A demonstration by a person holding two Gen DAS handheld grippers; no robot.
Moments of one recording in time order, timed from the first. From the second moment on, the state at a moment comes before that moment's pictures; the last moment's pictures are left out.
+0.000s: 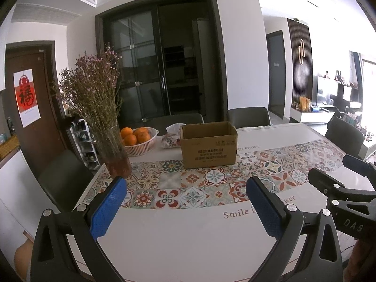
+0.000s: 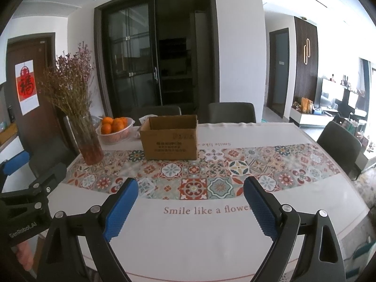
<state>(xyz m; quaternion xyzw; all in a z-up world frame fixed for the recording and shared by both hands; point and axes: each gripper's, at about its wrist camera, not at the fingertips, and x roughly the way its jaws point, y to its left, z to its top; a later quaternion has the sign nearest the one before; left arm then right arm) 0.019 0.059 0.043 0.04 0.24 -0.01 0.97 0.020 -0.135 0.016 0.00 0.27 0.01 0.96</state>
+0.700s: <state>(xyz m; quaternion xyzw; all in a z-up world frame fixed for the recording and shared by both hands) 0.015 0.061 0.044 0.04 0.24 0.00 0.97 0.017 -0.134 0.015 0.00 0.27 0.02 0.96</state>
